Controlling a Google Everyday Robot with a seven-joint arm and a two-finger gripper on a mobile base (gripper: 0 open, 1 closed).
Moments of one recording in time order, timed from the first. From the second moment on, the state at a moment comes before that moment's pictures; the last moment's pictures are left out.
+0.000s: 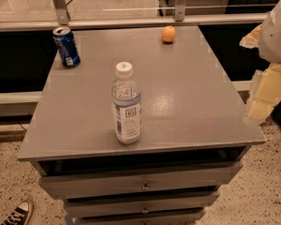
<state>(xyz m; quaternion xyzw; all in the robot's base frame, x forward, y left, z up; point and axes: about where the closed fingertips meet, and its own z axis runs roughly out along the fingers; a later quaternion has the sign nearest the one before) 0.438 -0.217 0.976 -0.60 0.78 -0.03 0.16</state>
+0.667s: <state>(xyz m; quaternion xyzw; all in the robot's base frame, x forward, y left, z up) 0.436 -0.202 0.967 -0.59 0.79 -0.01 0.19</state>
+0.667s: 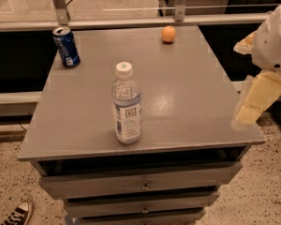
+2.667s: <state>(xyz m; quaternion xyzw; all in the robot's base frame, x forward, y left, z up) 0.506 -0.001 0.913 -0.46 0.74 0.22 0.44</state>
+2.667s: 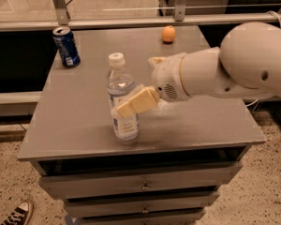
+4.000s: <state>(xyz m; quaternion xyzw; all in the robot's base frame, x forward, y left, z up) 0.597 -0.041 0.888 -0.41 0.77 0.21 0.44</state>
